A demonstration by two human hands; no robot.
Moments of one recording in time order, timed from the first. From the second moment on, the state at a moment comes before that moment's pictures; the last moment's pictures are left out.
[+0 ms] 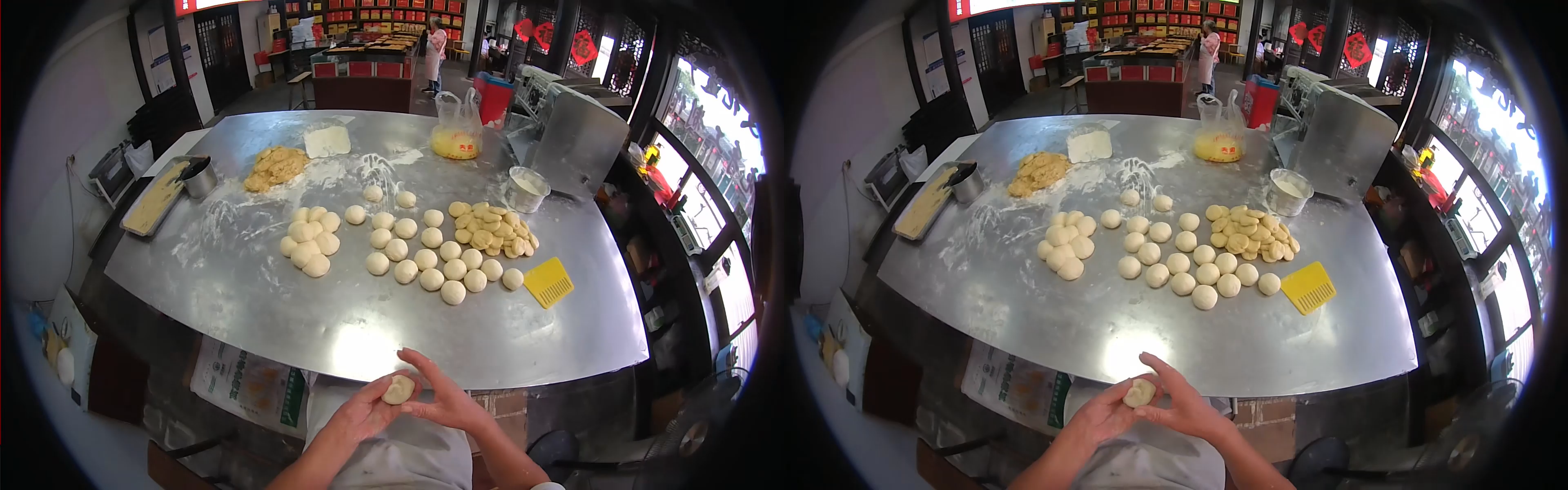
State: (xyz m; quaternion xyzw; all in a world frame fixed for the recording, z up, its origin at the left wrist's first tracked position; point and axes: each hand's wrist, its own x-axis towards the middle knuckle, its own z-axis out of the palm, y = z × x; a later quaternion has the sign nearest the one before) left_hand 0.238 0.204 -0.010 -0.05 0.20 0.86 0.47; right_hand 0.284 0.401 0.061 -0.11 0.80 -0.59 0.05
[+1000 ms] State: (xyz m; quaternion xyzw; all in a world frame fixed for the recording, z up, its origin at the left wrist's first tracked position) left_hand 0.256 0.218 0.037 -0.09 0.27 0.87 0.39; right_hand 0.277 0.357 0.017 0.00 0.71 -0.69 -0.11
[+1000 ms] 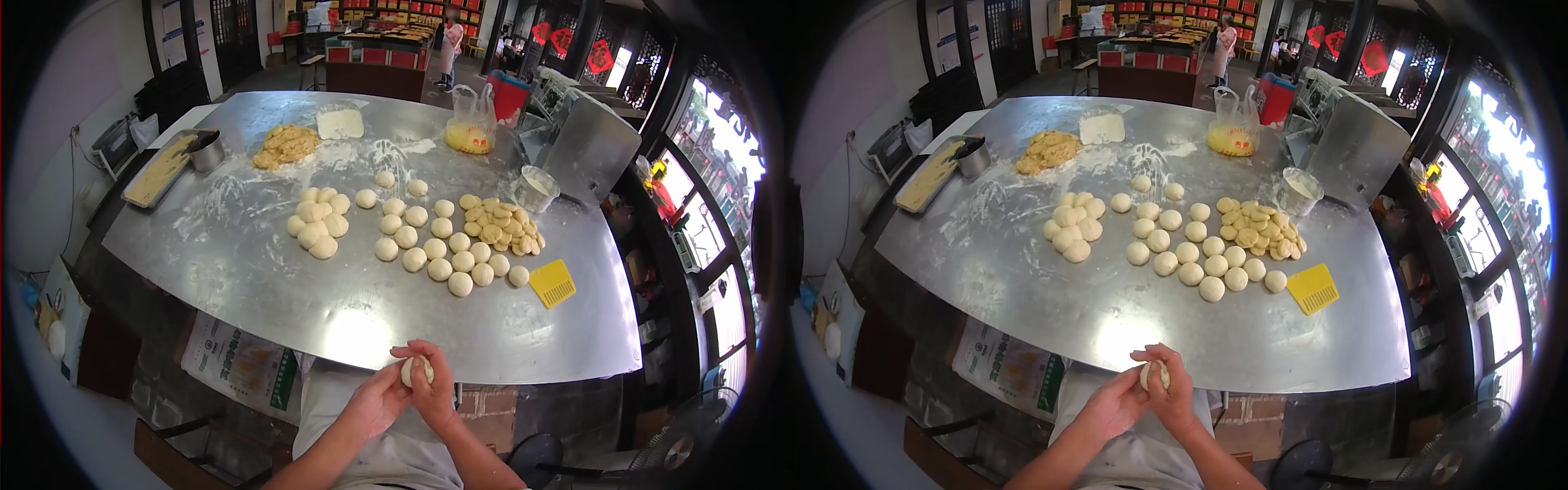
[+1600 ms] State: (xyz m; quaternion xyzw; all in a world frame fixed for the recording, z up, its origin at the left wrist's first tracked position) left_hand 0.274 0.236 0.012 -0.03 0.39 0.86 0.34; right_hand 0.279 0.360 0.049 0.05 0.72 -0.68 -0.06
